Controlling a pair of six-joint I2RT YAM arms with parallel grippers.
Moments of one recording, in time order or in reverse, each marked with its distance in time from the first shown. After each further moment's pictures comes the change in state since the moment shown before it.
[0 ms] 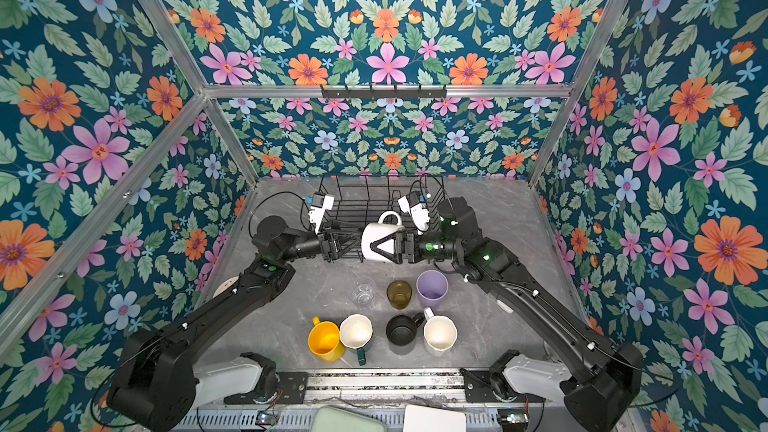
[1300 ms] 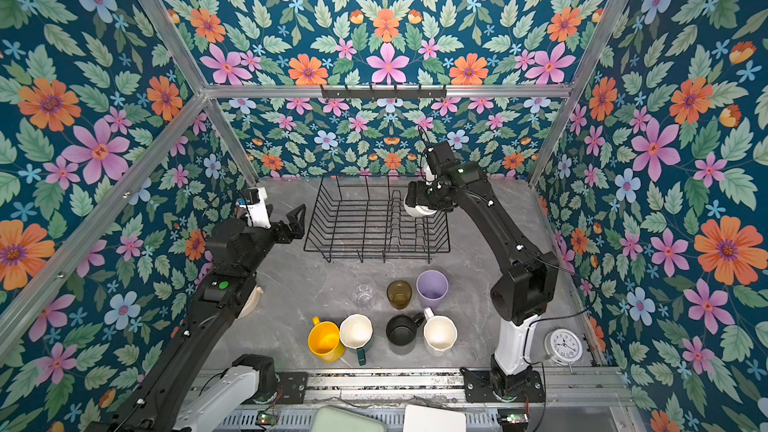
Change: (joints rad) left arm 0.207 -0.317 0.060 -0.596 -0.855 0.545; right arm -0.228 0.737 0.859 -0.734 0.500 -0.176
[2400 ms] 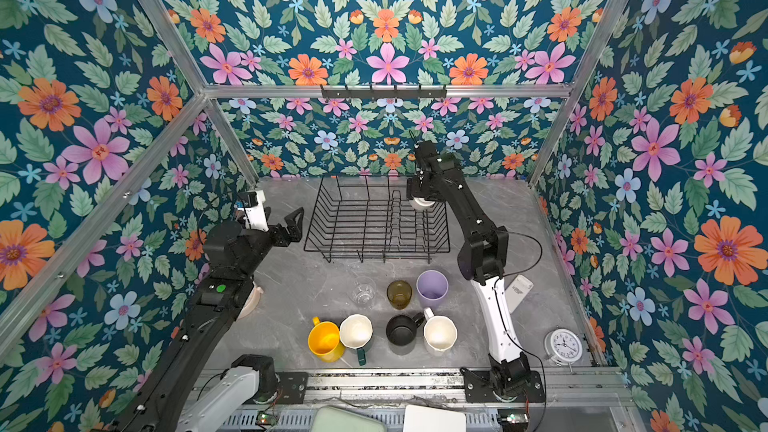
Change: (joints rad) left arm 0.031 -0.018 -0.012 -0.022 0.025 0.009; right arm -0.024 0.531 0.571 -0.168 0.171 -0.051
